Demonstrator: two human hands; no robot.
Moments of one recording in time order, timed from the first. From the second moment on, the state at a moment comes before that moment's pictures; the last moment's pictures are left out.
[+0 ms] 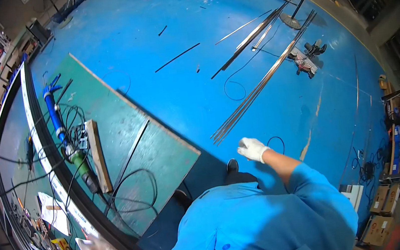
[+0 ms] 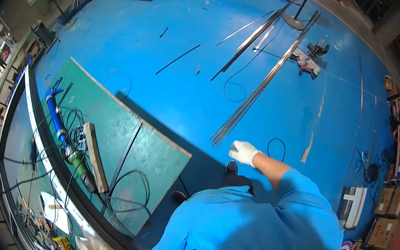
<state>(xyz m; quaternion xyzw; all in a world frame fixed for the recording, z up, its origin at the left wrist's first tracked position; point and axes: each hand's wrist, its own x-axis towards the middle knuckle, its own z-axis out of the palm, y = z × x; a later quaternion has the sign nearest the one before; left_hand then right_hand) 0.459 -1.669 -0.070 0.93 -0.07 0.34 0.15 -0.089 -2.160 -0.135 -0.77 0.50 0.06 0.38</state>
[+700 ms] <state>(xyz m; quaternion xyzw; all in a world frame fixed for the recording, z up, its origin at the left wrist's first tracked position) 0.267 -2.397 -0.009 0.68 -0.64 0.04 0.36 -0.209 -2.513 -0.166 -0.72 0.52 -0.13 0.44</state>
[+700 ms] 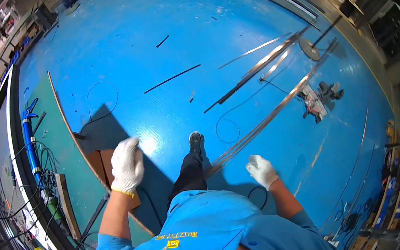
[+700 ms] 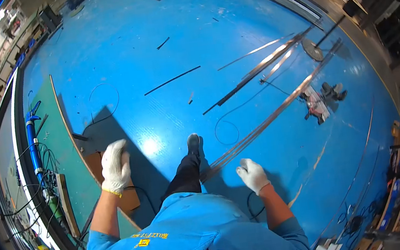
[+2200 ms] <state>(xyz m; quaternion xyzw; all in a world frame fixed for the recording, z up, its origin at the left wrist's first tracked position) 0.776 -3.339 -0.259 0.93 -0.30 -0.07 -0.20 0.757 -3.768 0.247 -0.73 -0.32 -0.15 0.59</state>
